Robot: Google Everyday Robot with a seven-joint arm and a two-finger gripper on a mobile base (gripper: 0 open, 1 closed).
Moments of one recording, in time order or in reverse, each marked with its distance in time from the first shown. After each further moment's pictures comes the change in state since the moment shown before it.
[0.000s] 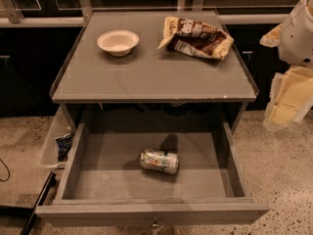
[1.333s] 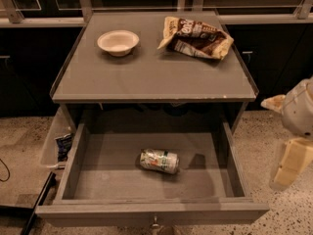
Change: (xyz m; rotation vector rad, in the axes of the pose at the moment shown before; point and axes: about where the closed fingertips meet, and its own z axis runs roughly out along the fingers) arm 0.060 0.065 0.089 -0.153 -0.046 0.056
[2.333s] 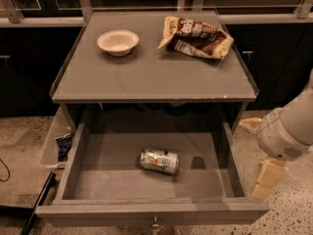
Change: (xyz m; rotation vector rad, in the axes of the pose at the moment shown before) arm 0.003 0.011 0.072 -0.054 -0.075 -0.055
